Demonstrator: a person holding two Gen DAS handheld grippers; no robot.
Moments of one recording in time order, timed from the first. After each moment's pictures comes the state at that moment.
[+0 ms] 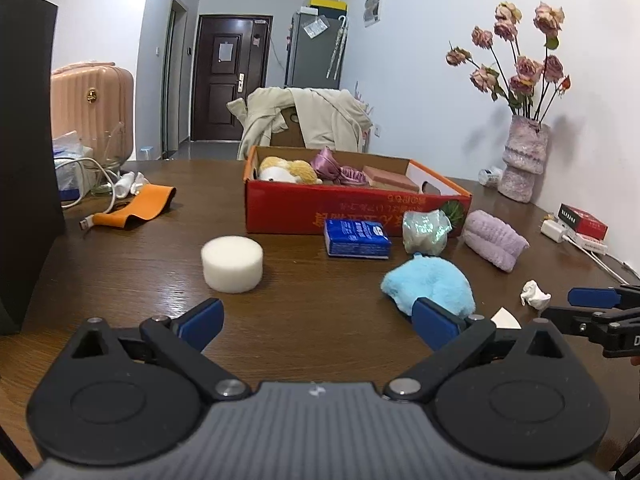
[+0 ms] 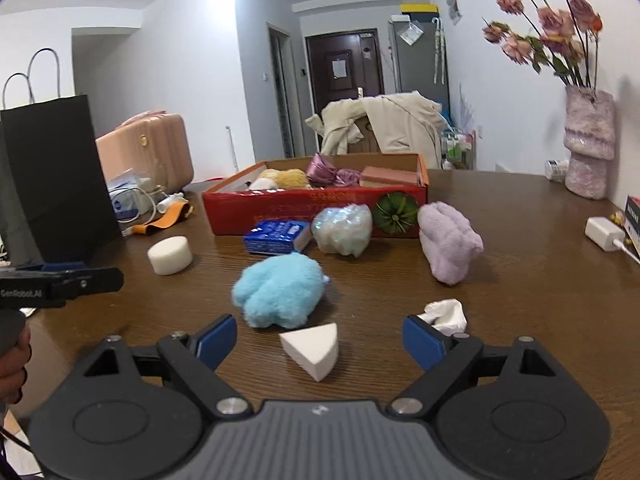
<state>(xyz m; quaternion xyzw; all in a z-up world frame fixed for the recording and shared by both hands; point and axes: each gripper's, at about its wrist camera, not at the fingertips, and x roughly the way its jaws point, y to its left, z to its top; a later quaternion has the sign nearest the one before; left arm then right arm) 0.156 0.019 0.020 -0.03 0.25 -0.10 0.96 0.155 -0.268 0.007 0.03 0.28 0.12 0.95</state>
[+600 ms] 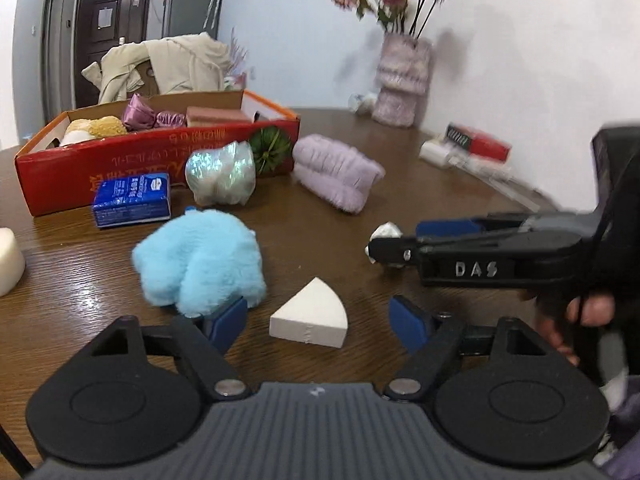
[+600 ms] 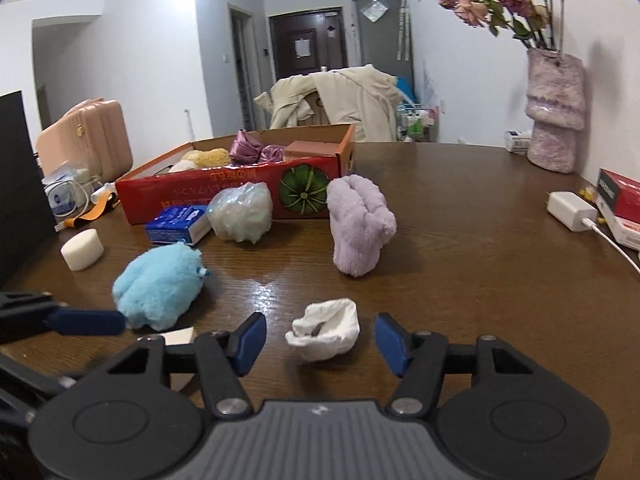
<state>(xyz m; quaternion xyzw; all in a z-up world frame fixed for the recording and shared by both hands) 0.189 -0.131 -0.018 0.03 0.31 -0.26 0.91 0.215 -0.333 -0.023 0.03 0.31 0.09 0.95</state>
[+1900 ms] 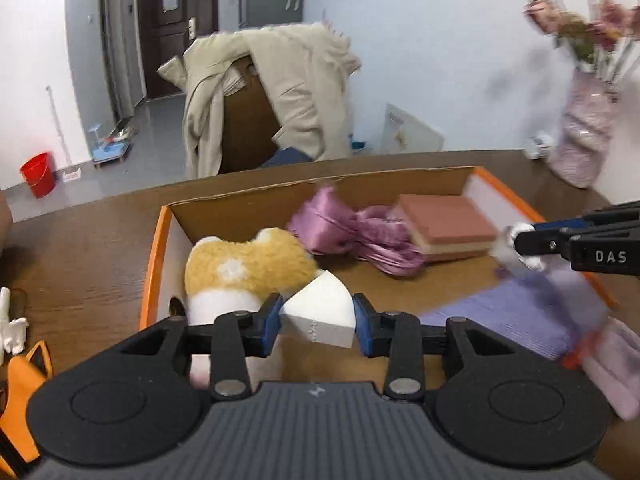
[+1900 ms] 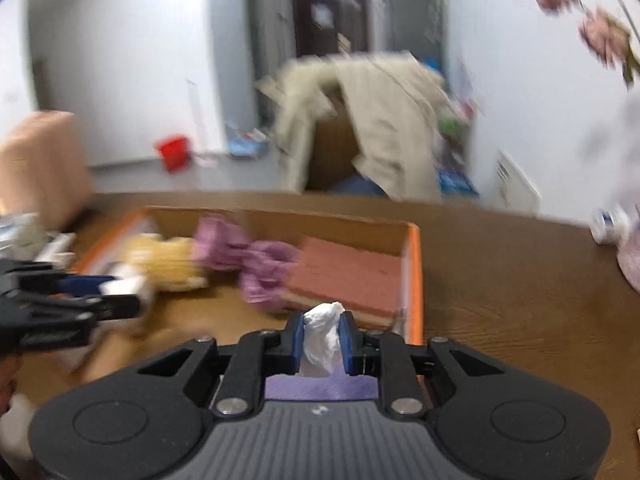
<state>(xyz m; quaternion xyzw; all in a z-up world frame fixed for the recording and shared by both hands) 0.514 -0.039 0.035 0.04 0.36 -0.14 0.92 0.521 -0.265 0.040 -0.01 0.39 0.06 0.92</state>
